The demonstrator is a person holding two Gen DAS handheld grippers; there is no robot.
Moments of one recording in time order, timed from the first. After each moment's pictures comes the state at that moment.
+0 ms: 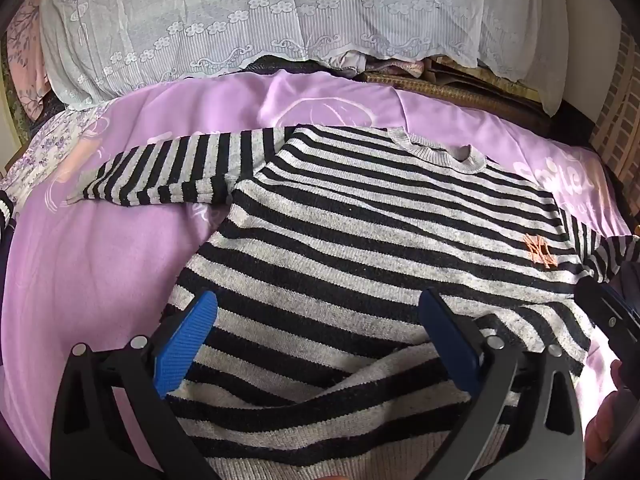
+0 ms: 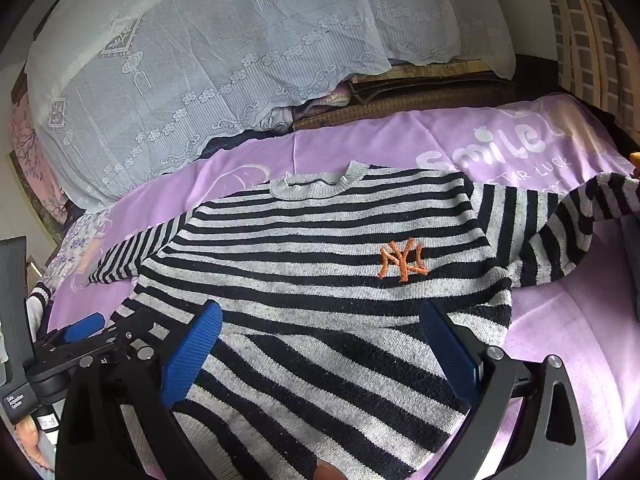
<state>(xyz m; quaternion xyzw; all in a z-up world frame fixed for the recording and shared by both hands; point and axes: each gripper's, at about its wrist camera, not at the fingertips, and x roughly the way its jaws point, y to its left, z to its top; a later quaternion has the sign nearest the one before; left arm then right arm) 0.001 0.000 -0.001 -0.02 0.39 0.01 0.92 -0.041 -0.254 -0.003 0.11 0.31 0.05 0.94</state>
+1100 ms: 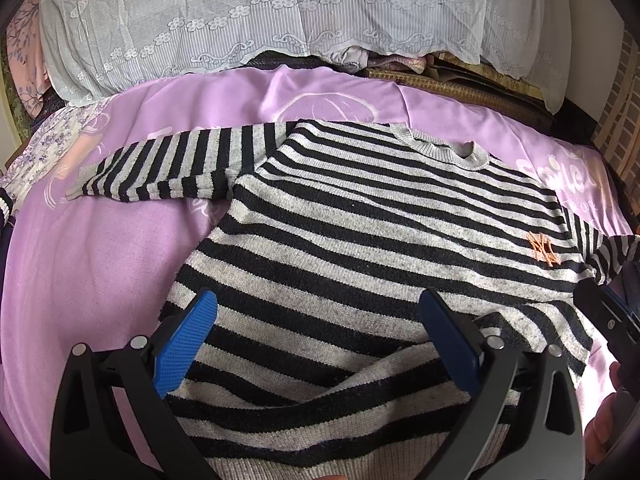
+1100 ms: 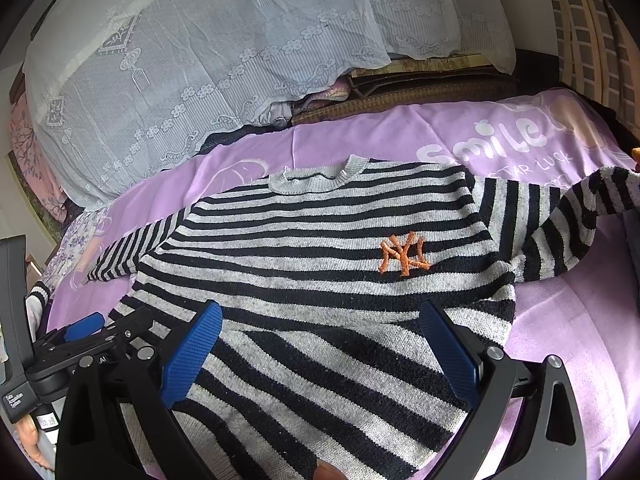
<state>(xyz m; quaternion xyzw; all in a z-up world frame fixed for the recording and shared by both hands) 0.001 0.002 0.000 -0.03 0.40 0.01 0.92 -0.042 -0.245 -0.008 0.11 0.32 0.05 0.94</state>
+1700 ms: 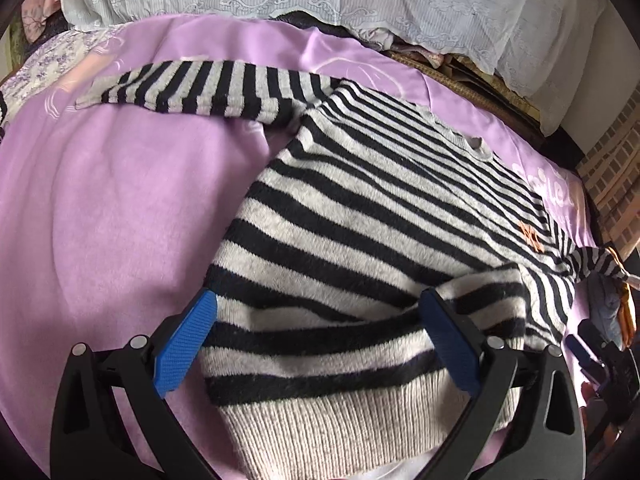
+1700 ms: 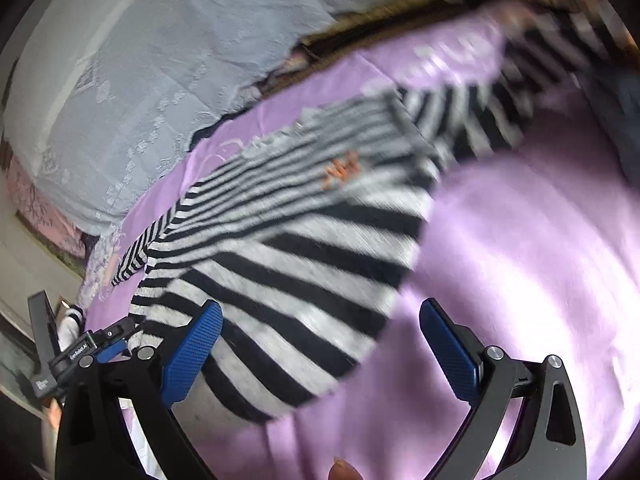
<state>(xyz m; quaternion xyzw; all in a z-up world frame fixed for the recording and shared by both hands) -0.036 0.074 -0.033 -0.12 0.44 -0.04 0.89 -0.101 -0.310 -0.052 0.26 0.38 0.06 0.89</state>
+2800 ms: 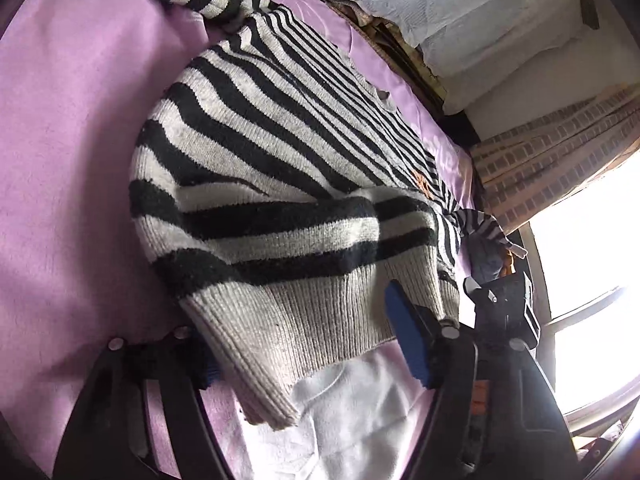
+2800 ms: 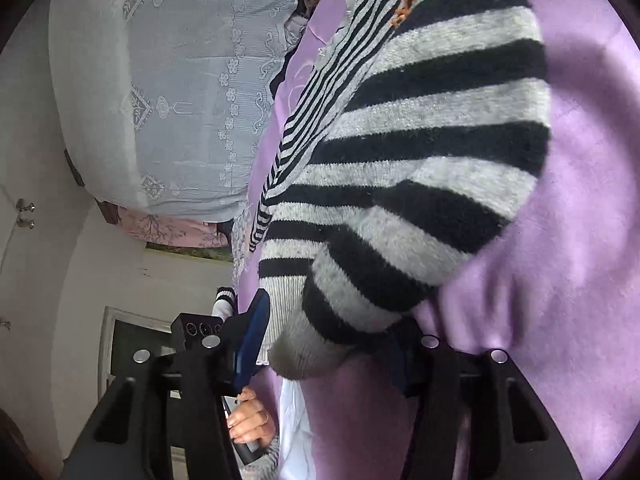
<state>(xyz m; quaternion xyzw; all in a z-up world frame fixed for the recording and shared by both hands) -0.061 0.086 -0.066 -0.28 0.49 -0.25 0.79 -0.094 -0.272 -0.097 0.47 0.43 0.28 0.72</state>
